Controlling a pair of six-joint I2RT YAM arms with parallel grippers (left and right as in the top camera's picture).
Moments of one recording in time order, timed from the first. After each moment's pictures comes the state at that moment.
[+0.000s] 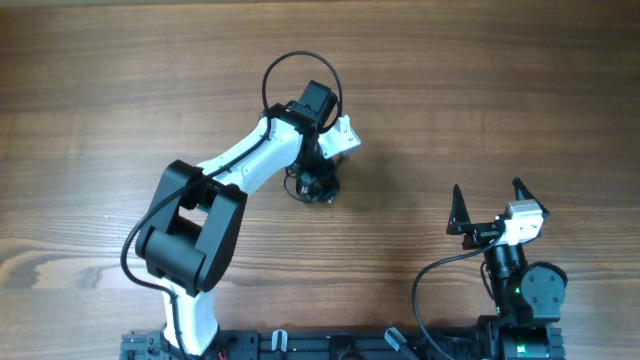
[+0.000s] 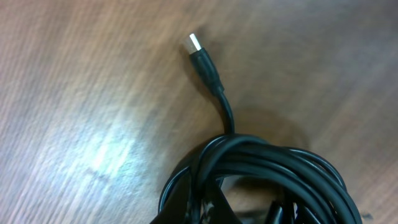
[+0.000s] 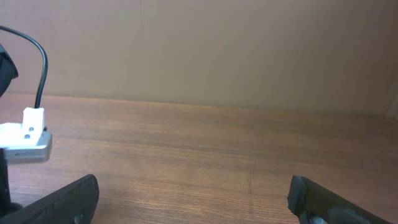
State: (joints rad) left arm -0.51 2.01 1.35 -0.71 0.09 0.50; right arm -0.02 0.02 0.01 0.00 -0.11 -0.03
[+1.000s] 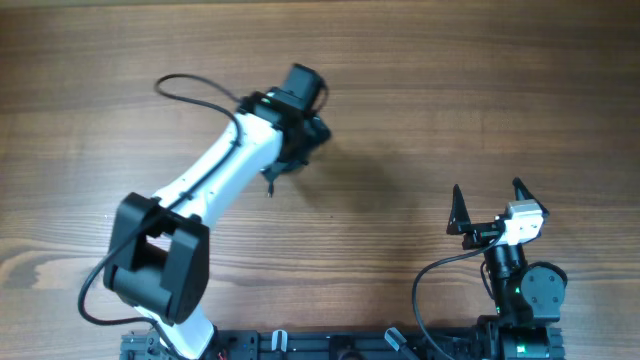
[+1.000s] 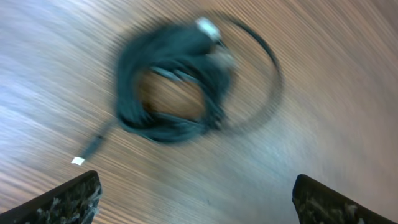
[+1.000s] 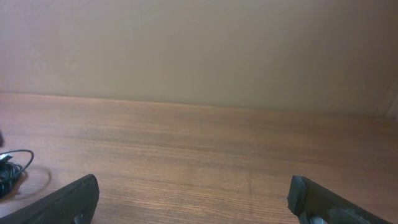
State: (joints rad) left arm -0.45 1.84 1.39 -0.88 -0.07 -1.11; right arm -0.02 0.02 0.01 0.00 -0.11 -0.03
